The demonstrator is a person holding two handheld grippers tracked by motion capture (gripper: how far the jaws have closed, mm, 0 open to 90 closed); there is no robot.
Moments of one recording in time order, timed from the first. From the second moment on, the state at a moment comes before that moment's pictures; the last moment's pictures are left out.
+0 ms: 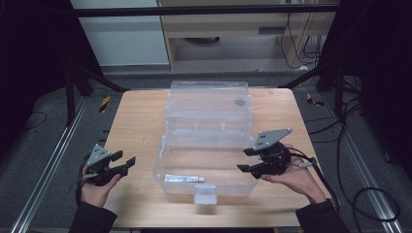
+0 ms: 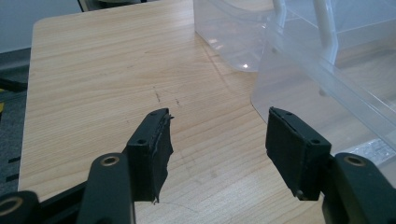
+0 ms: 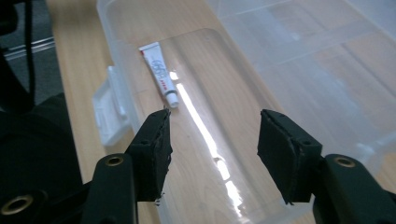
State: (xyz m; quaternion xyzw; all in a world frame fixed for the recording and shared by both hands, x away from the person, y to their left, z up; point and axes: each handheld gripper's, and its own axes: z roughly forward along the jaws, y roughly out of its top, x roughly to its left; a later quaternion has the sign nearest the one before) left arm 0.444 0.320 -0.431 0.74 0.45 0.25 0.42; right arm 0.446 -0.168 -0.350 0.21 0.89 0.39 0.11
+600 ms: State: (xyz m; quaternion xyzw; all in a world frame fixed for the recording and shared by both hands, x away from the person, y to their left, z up) left arm 0.444 0.319 -0.431 0.75 0.45 0.25 0.42; right arm 0.447 -0.119 -0.366 0.14 0.92 0.36 0.05
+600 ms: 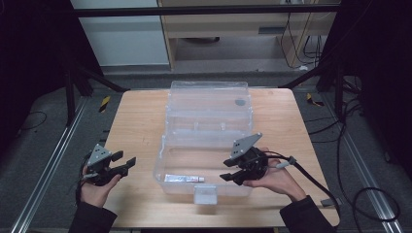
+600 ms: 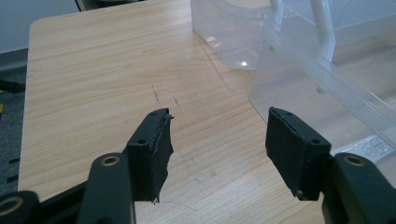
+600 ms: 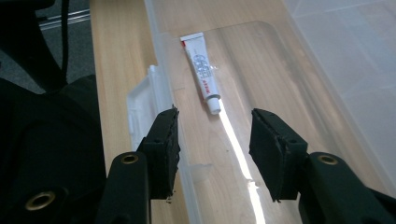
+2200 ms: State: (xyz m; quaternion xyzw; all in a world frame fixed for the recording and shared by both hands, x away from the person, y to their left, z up) left arm 0.508 0.232 -0.322 0.87 0.21 0.21 0.39; right arm 0.447 -0.083 -0.411 0.10 0.95 0.29 -0.02
